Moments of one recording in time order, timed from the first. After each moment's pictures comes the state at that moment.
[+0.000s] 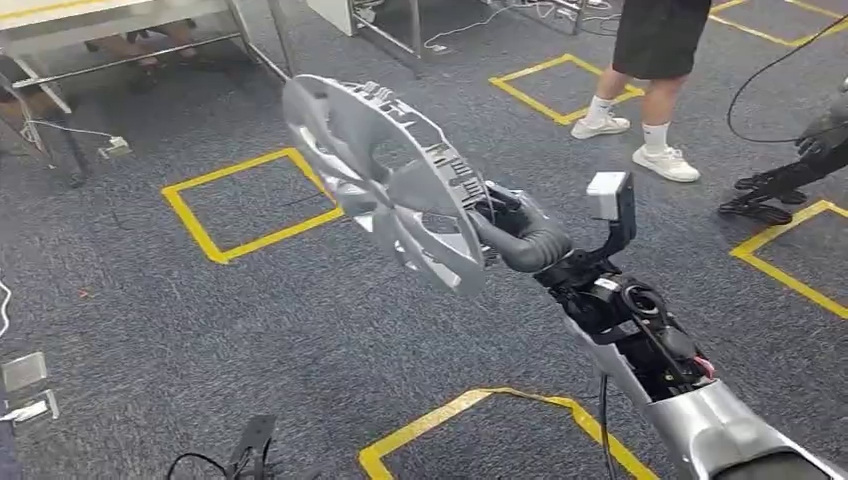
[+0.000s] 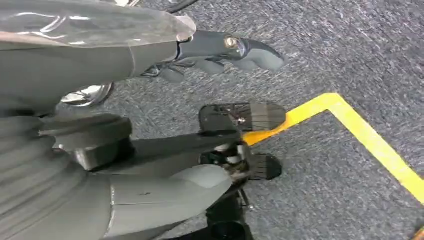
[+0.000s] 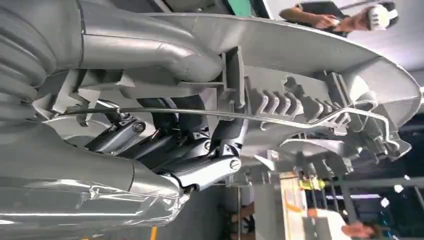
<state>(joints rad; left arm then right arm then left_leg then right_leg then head) -0.17 0.00 -0.87 -0.21 0.70 0.26 -0.17 -0.50 -0.03 0.55 -1.10 -0.69 0.35 -0.51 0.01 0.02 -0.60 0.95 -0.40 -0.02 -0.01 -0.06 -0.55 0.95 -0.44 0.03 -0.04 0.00</state>
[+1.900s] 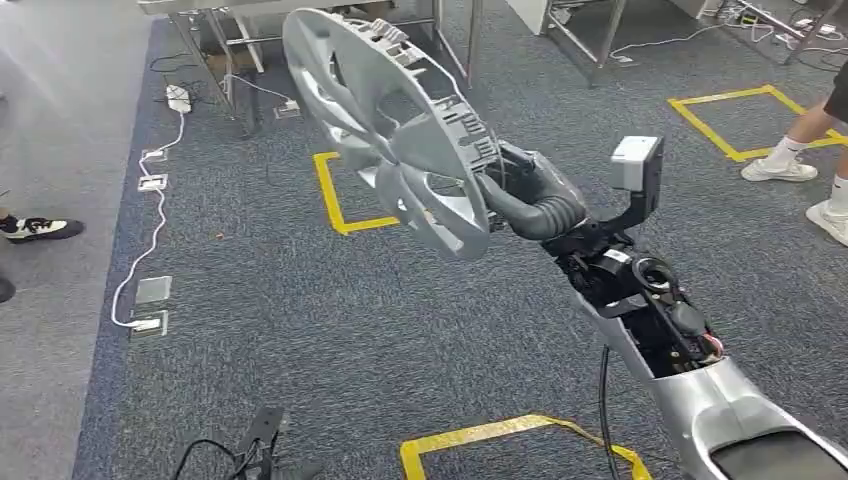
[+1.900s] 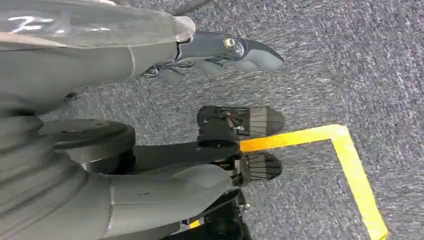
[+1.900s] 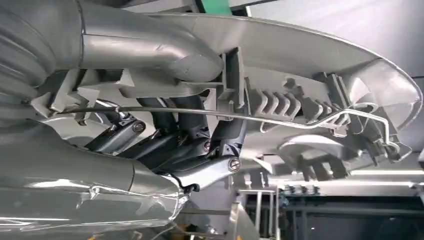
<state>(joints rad) -0.19 0.00 -0.90 -0.21 0.73 0.28 -0.17 -0.63 0.02 0.55 -1.06 -0.64 0.33 -0.56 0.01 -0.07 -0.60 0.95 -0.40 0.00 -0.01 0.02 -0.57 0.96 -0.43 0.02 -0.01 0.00</state>
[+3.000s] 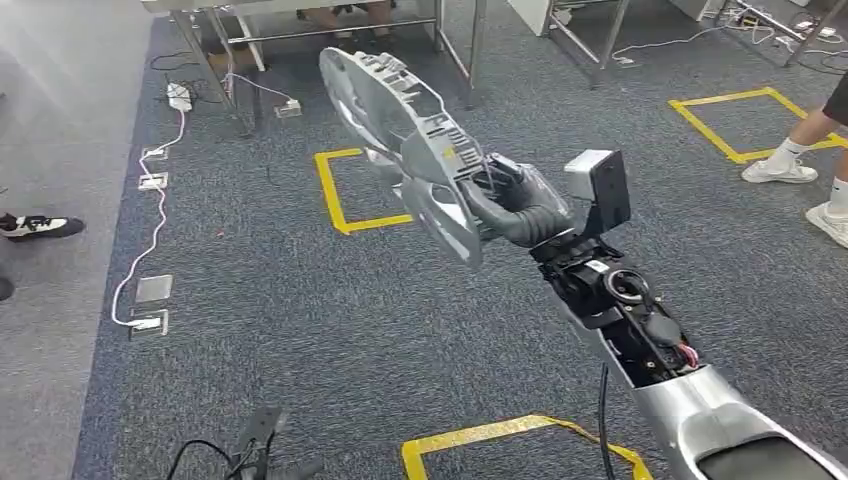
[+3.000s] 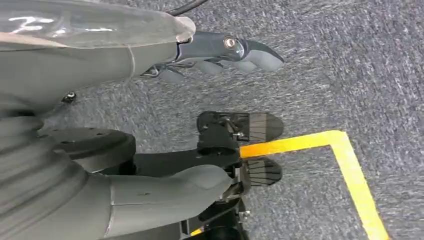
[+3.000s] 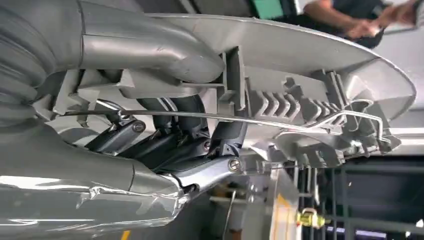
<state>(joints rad) -0.19 0.02 -0.91 -0.21 0.75 0.28 -0.18 -0.60 0.05 0.57 -1.02 -0.47 0.11 -0.56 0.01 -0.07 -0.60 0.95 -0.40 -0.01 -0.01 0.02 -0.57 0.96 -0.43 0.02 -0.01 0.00</state>
